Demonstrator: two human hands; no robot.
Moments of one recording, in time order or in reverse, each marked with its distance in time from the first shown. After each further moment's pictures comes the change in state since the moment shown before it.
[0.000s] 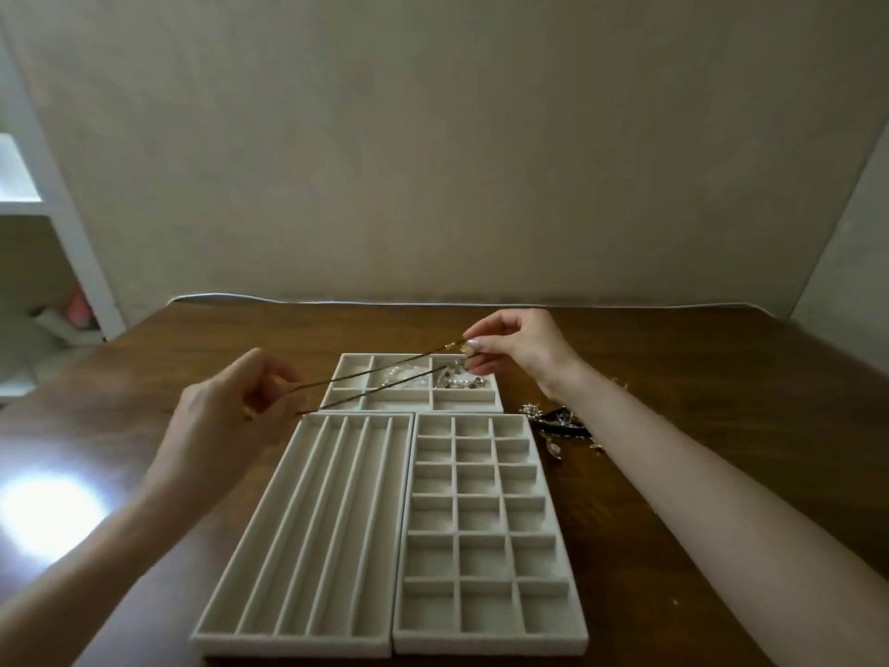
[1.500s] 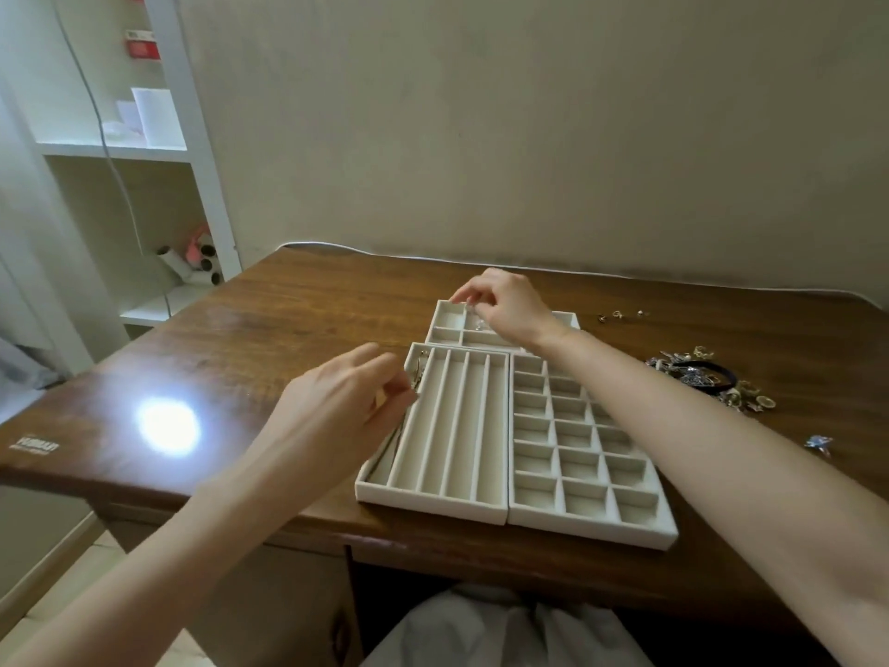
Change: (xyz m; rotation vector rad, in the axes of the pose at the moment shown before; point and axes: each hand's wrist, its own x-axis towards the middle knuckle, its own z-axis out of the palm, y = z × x) left_hand -0.073 0.017 -0.050 0.367 -0.224 0.243; right_hand 0.009 -0.007 0.118 -0.697 -0.126 -0.455
